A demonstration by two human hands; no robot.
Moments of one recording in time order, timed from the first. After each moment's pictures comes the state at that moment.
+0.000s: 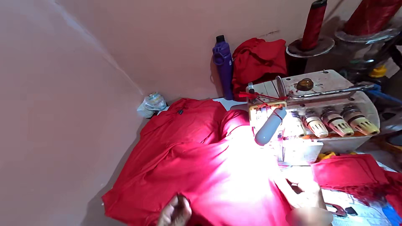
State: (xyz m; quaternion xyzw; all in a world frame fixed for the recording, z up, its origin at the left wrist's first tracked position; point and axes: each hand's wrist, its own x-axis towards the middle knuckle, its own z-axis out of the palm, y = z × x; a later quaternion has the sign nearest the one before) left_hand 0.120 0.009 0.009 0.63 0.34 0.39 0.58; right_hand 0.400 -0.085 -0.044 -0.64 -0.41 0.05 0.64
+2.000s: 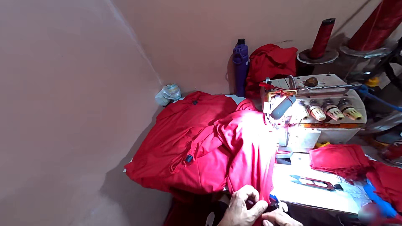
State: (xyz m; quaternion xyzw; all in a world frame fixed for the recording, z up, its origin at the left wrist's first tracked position) left_hand 0.188 -0.051 -0.048 0.75 0.23 0.24 0.57; right_hand 0.309 -0.184 -0.080 -0.63 -0.51 0.23 0.54
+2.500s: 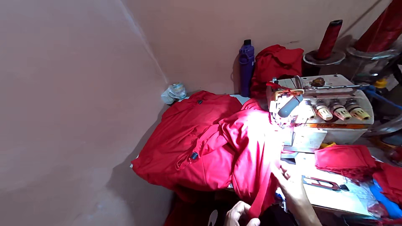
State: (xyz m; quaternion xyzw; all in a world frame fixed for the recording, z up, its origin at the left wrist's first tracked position) left_hand 0.146 -0.092 -0.064 0.71 0.32 0.29 0.56; right_hand 0.348 -0.094 -0.055 -0.59 -0.33 0.25 0.70
